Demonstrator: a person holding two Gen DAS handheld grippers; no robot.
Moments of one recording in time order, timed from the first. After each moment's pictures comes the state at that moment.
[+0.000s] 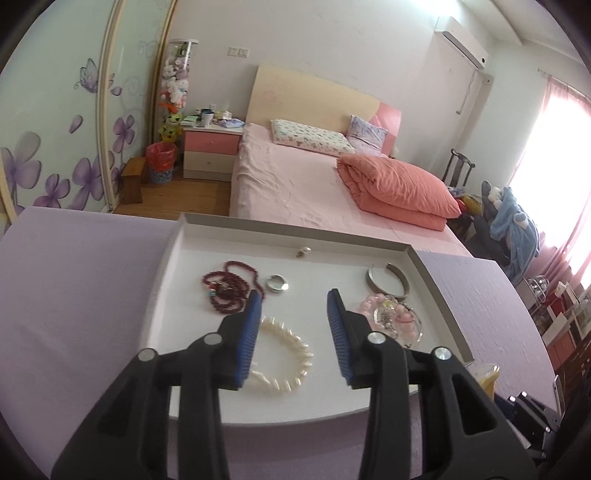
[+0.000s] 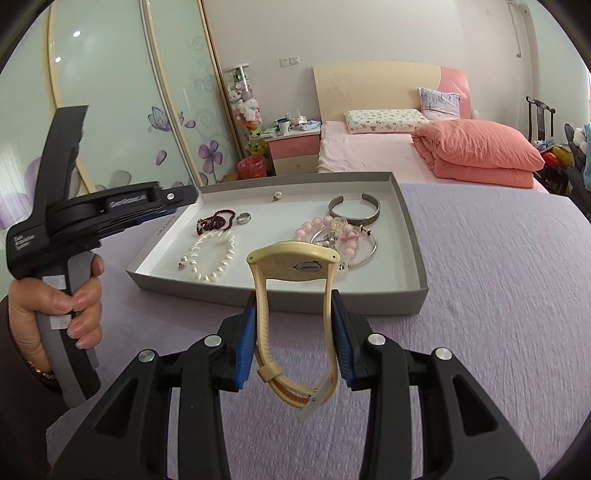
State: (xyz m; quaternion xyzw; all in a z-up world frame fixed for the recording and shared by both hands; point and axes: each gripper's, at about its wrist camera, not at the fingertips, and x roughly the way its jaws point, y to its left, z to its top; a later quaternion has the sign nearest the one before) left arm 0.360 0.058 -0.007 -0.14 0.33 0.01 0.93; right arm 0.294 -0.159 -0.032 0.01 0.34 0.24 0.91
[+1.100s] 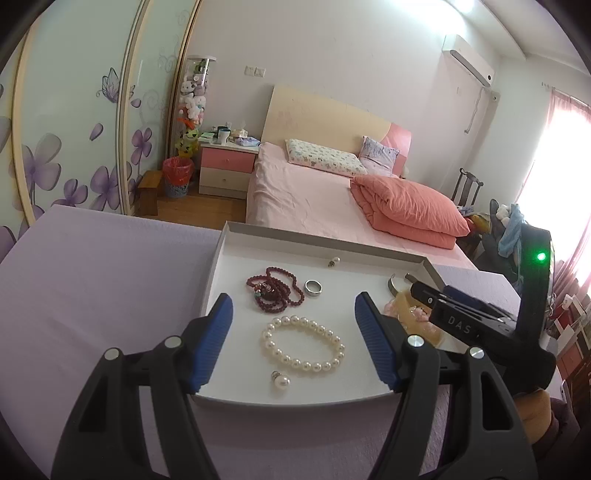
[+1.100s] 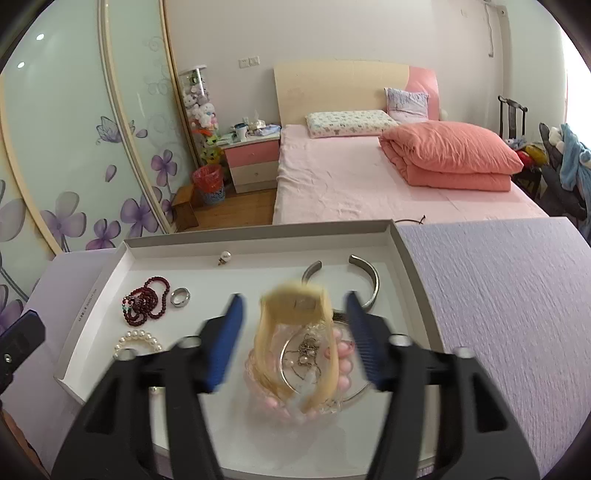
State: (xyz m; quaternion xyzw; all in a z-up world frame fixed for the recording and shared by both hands) left arm 0.325 0.086 -0.004 -0.14 0.30 0.03 0.94; right arm 0.394 -0.112 -0.034 0.00 0.33 0.15 0.93
